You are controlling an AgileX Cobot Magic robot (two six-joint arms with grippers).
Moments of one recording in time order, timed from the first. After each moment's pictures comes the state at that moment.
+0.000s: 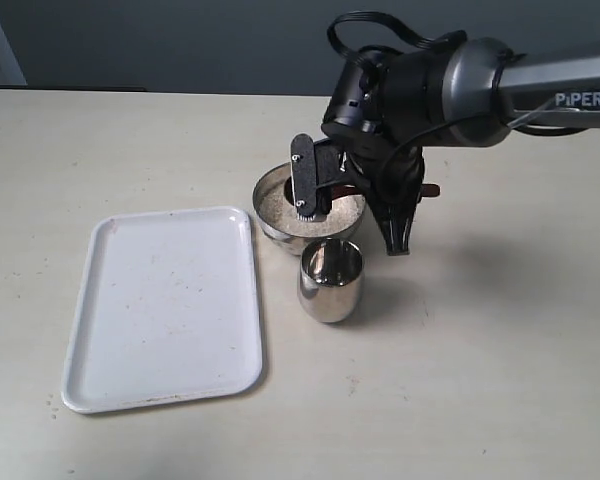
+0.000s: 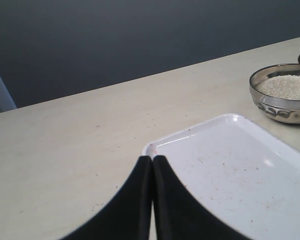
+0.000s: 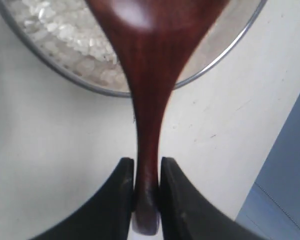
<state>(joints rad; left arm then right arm) -0.32 0.00 0.00 -0.13 0.25 0.28 0.83 1.98 -1.35 -0.68 0.92 -0.49</state>
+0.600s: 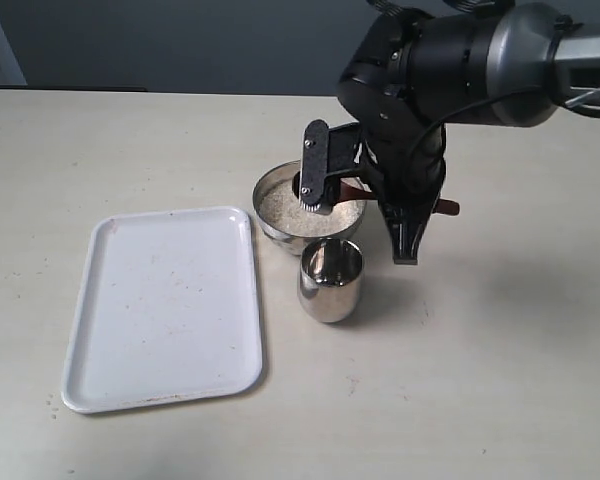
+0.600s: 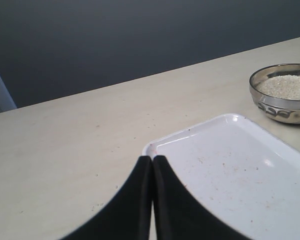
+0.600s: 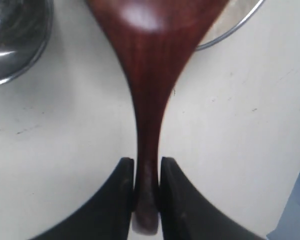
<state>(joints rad) -0.32 0.00 0.00 -0.13 0.25 0.28 0.83 1.88 -1.33 -0.52 1.03 -0.50</state>
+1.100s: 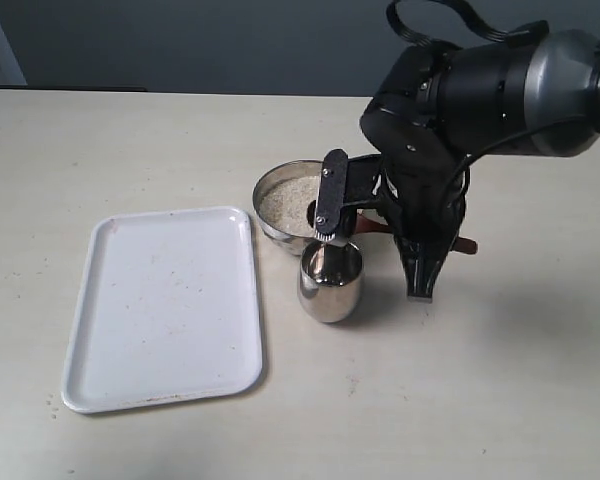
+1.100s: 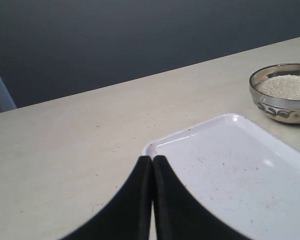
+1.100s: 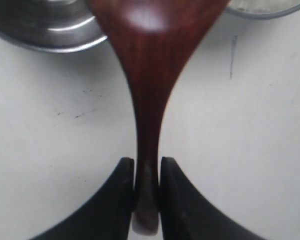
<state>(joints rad) -0.32 0.00 0.00 -0.13 0.25 0.28 0.84 1.82 -1.19 -0.47 0.99 -0.44</state>
